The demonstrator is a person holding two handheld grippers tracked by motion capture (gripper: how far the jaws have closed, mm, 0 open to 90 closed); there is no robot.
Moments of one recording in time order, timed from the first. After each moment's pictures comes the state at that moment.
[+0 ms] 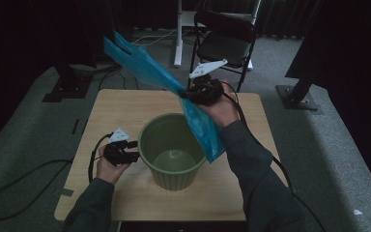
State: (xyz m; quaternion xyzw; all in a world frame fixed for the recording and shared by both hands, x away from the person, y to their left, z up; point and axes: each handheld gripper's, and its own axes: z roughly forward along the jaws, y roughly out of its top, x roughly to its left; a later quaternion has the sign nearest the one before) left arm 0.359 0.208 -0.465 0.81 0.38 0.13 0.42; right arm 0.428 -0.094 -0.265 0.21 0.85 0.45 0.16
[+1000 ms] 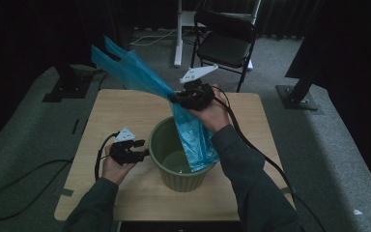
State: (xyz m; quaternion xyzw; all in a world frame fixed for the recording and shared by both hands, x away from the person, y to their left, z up) left arm 0.360 0.192 -0.461 0.81 0.36 0.13 0.44; right arm 0.420 -0.073 -0.274 0.20 0.85 0.47 0.15
